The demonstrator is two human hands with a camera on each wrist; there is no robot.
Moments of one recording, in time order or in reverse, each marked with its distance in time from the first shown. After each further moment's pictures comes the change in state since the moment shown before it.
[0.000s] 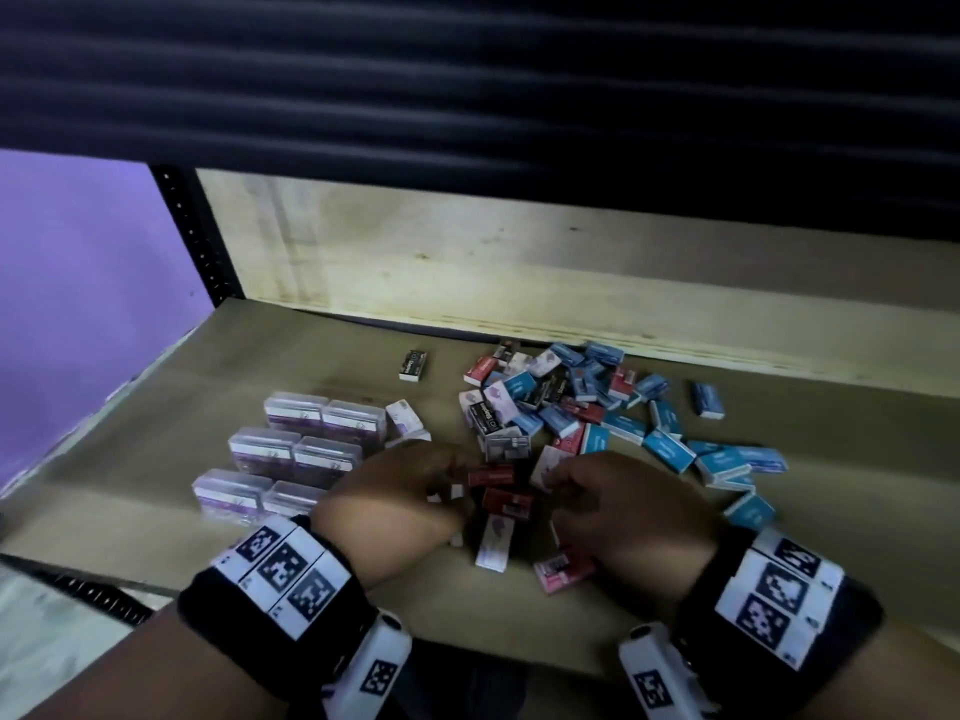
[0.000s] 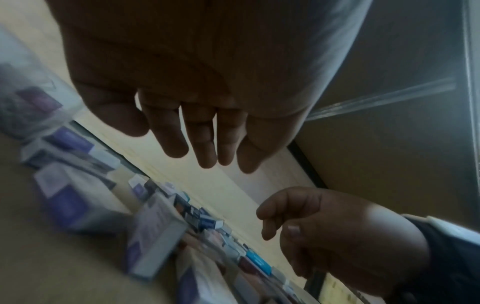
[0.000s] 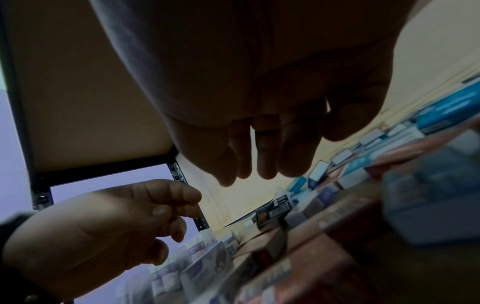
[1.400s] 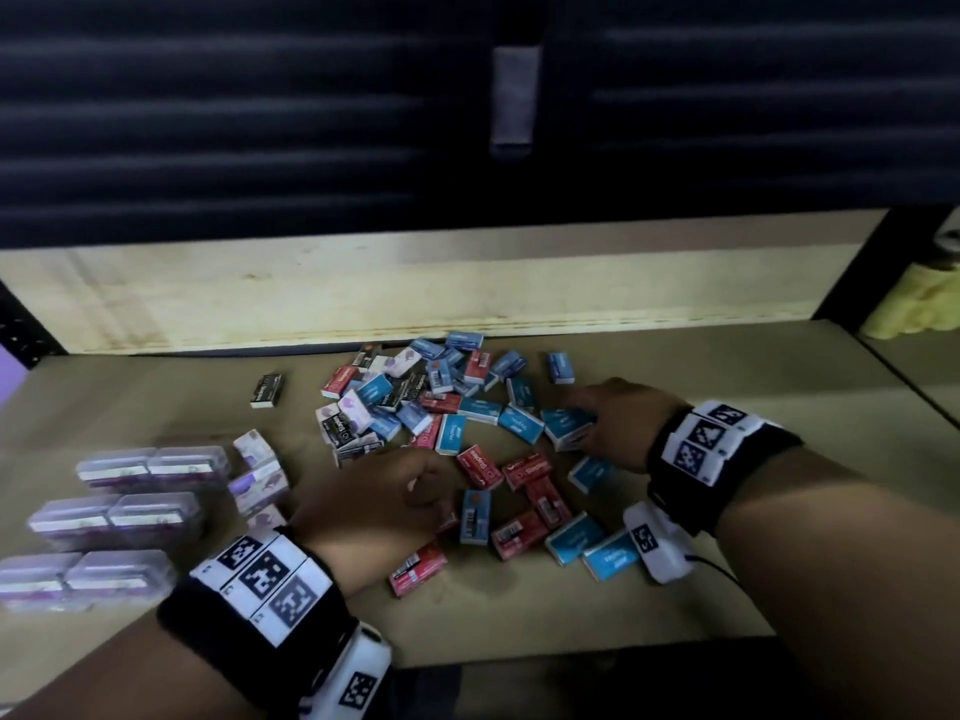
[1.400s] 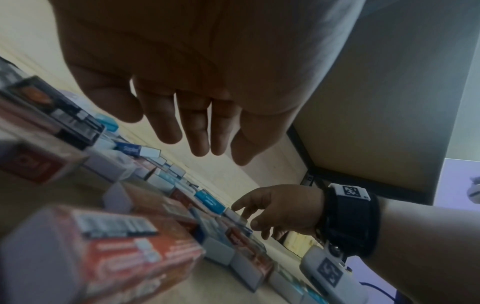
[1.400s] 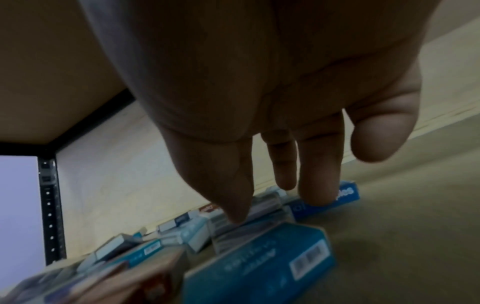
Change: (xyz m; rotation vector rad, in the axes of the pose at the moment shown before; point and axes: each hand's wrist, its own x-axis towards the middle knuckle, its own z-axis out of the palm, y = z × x) left_hand 0.049 0.089 0.072 0.114 -0.051 0.090; right_hand 0.004 0.174 -0.067 -0.279 -0.075 0.238
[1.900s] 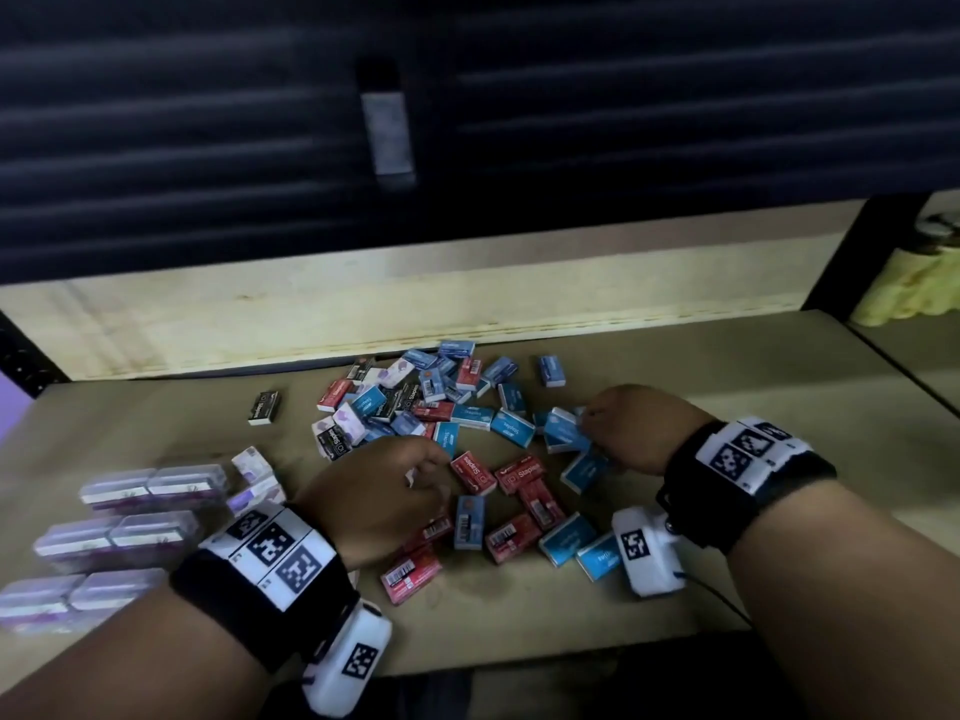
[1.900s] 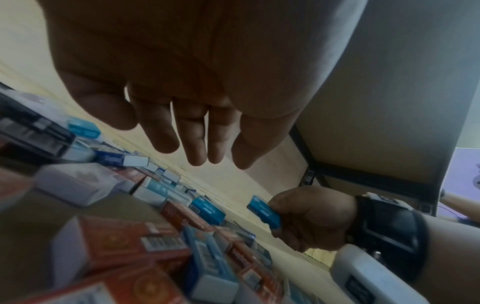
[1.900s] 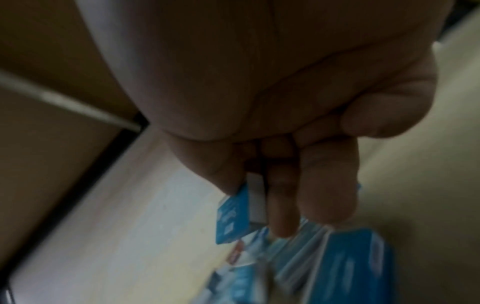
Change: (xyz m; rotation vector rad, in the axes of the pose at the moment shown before) left_hand 0.024 -0.004 -0.005 0.063 -0.069 -0.005; right_hand -0.027 0.005 -0.009 0.082 0.004 -0.047
